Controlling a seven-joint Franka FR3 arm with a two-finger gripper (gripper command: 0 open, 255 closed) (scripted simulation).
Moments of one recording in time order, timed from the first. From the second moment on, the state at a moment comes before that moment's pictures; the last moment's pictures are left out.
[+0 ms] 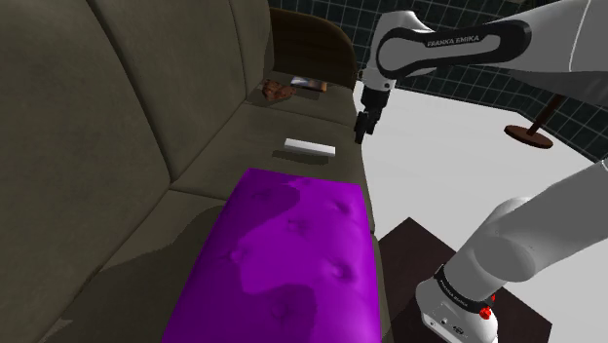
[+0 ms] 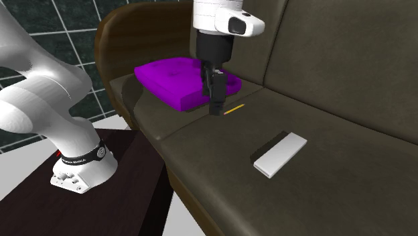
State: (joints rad) arm 0.02 -0.31 -0.03 -2.23 -0.03 1.86 -0.28
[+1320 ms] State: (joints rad) arm 0.01 0.42 -0.03 -1.66 0.02 2.06 -0.60
